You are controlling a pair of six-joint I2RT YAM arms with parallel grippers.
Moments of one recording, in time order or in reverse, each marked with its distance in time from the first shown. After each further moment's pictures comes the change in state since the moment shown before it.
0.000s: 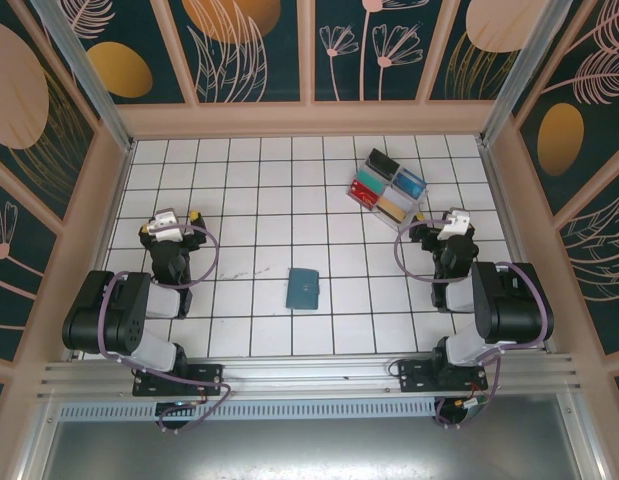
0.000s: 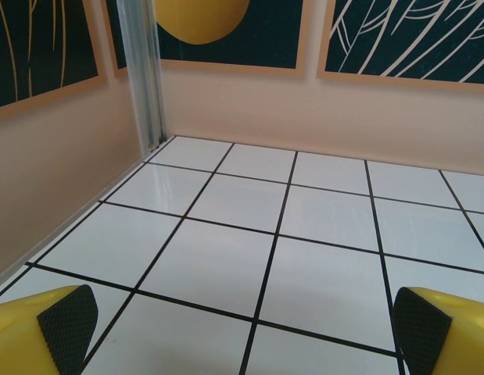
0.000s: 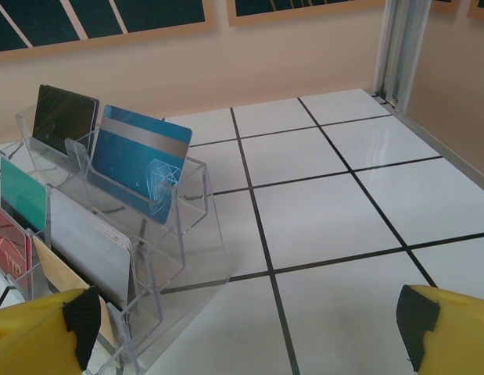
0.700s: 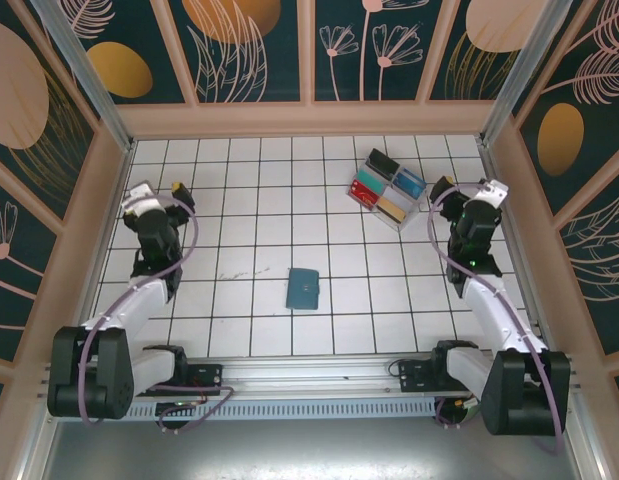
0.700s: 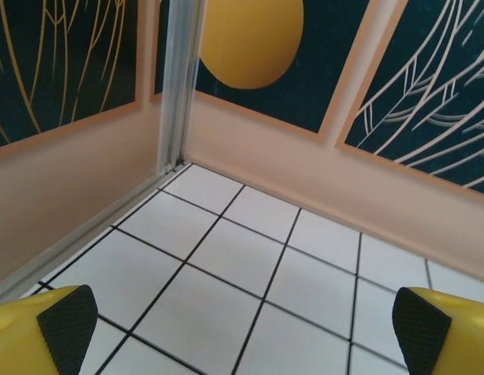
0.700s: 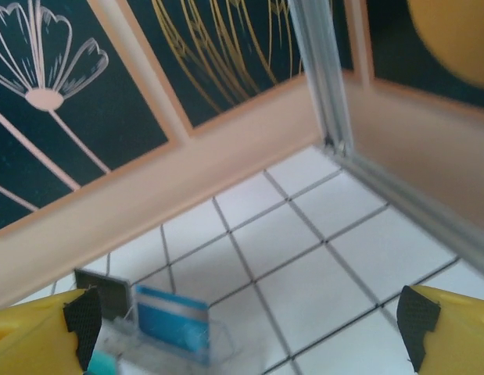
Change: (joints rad) left arm 0.001 -0.344 0.319 -0.732 -0.097 -0.264; right arm 0.024 -0.493 0.379 -0.903 0.172 0.317
